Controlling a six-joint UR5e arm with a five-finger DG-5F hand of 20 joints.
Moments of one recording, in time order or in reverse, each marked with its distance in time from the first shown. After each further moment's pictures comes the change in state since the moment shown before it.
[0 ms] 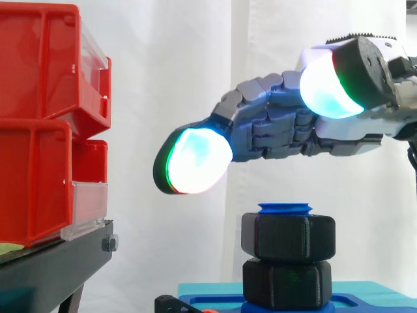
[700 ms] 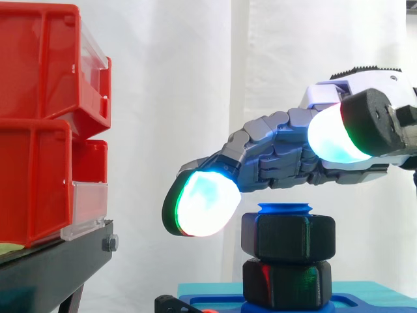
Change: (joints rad) arm -0.004 -0.008 -0.046 0.042 0.003 0.001
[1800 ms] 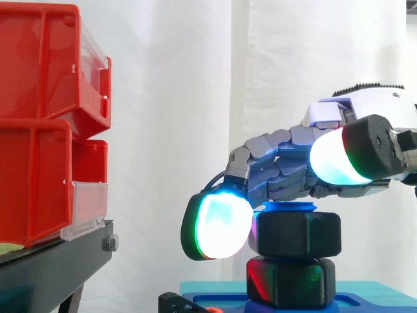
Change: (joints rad) arm -0.007 -0.001 -0.040 0.052 0.001 -0.002
